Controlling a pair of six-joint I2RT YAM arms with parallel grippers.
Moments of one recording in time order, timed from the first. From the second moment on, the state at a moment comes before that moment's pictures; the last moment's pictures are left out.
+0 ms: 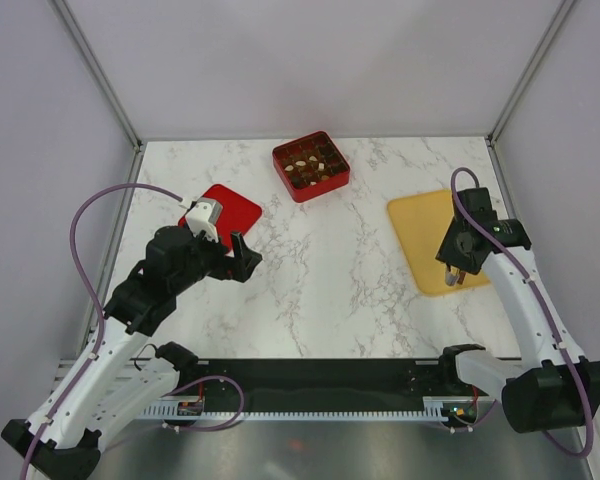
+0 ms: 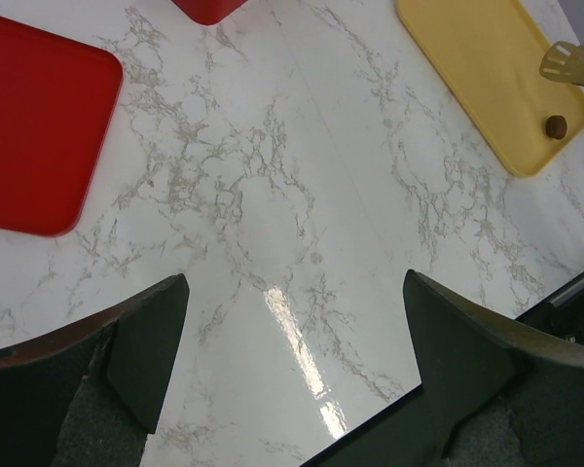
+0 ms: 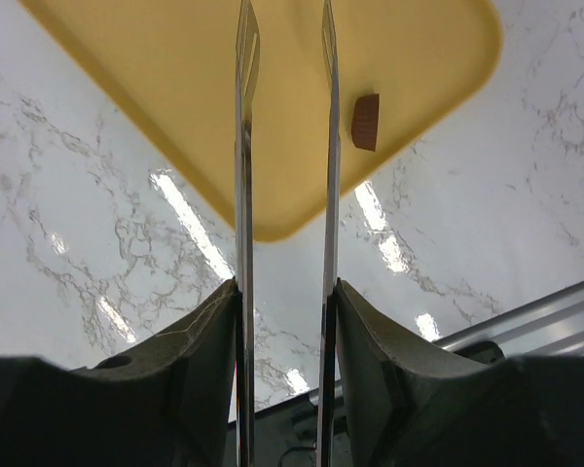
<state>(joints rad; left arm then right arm) -0.50 0.70 0.83 -0.55 0.08 -0.30 0.11 1.11 1.06 -1.05 0.27 0.53</state>
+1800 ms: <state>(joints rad) -0.50 0.69 0.83 -0.55 0.08 -0.30 0.02 1.14 1.05 -0.98 0.08 0.51</state>
